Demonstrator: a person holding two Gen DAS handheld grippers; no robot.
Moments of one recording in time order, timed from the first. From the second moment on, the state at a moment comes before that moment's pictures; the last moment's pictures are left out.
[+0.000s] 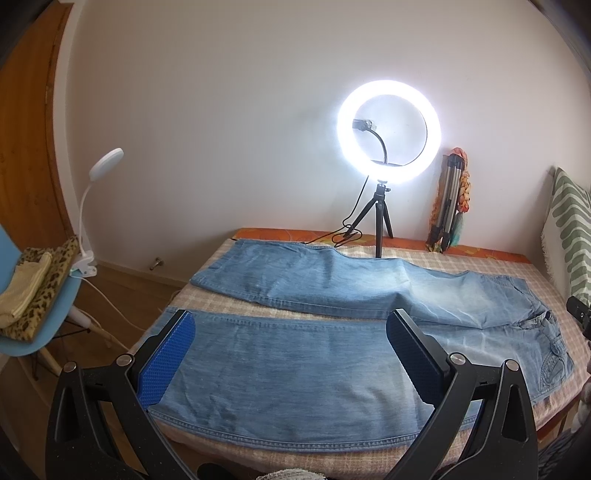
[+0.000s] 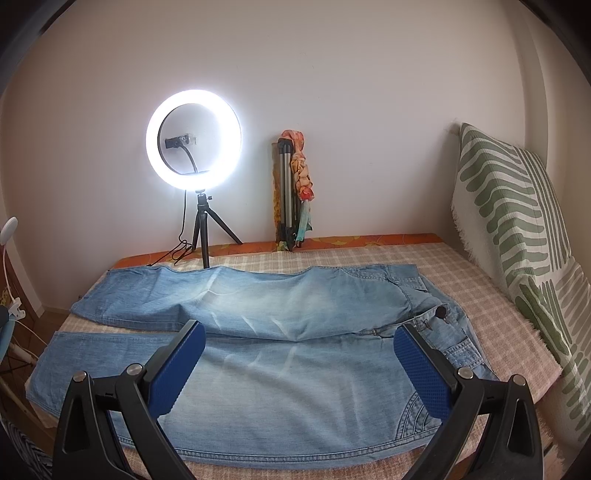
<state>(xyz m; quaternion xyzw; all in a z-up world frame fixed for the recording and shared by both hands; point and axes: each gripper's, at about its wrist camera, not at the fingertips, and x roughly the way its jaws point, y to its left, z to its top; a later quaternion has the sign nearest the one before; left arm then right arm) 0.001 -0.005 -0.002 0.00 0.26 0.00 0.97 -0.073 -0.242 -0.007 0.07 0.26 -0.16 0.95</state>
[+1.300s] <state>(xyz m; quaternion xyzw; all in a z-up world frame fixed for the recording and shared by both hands) 0.055 0.003 -0.019 0.02 0.31 -0.03 0.95 -0.013 -0.253 -0.023 0.06 0.29 -0.13 0.95</state>
